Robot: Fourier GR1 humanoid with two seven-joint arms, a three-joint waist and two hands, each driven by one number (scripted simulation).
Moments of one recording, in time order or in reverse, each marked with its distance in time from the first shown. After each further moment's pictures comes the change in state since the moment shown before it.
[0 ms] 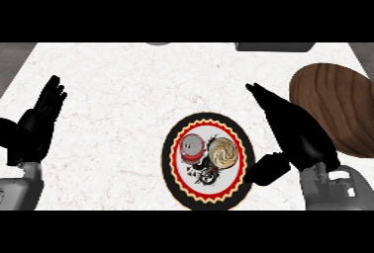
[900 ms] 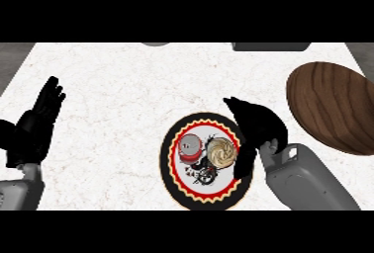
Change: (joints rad) left arm 0.011 -0.027 0.024 -0.024 -0.027 -0.003 0.018; right arm -0.098 0.061 0.096 0.304 -0.025 0.135 -0.012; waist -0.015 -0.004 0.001
